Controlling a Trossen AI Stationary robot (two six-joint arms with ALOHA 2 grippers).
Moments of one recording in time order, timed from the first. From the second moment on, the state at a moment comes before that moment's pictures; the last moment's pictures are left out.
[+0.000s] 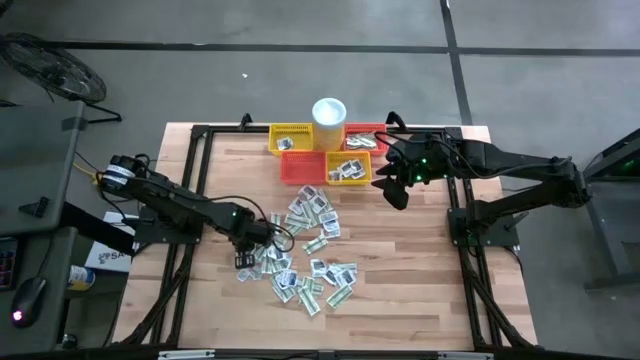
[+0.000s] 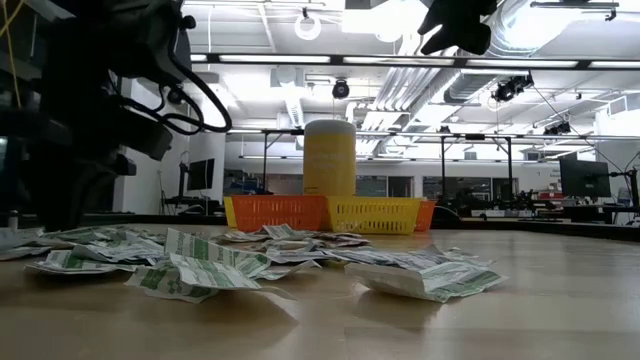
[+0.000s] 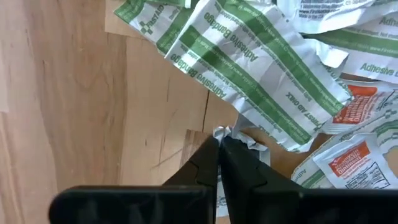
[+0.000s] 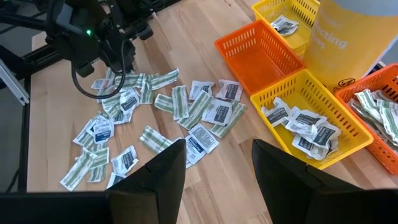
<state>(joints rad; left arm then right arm) -0.26 1.50 0.69 -0.71 0.06 -0.46 -0.15 1.14 1.18 -0.73 0.02 0.36</state>
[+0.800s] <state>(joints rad) -0.25 1.14 0.69 -0.69 -0.11 -0.77 -0.04 1.14 1.18 -0.61 0.03 0.34</state>
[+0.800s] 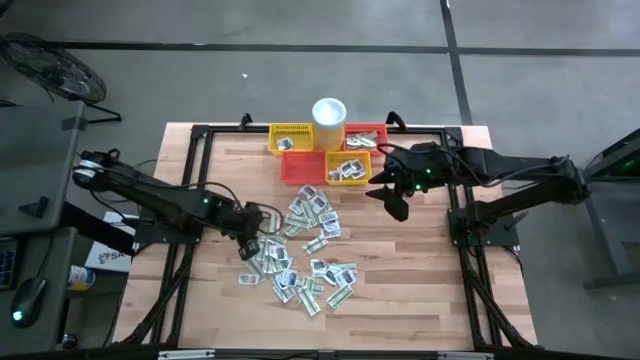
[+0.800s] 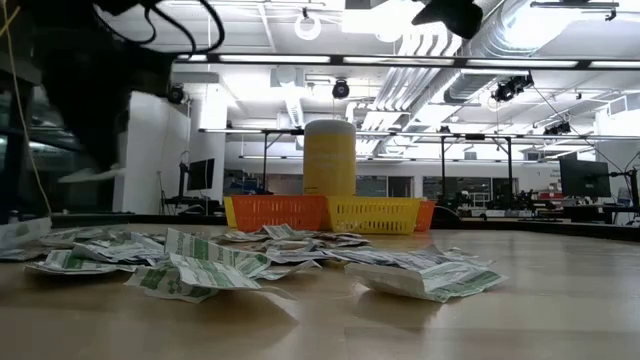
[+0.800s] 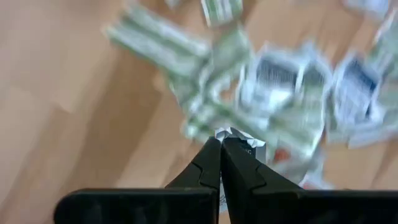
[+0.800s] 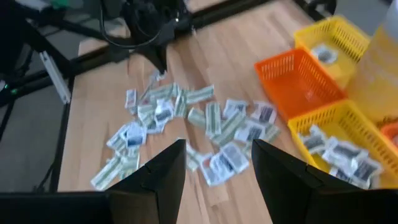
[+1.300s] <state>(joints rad) -0.25 1.03 0.69 -0.14 -0.69 -0.79 0.07 1.26 1.18 -0.35 0.27 0.35</state>
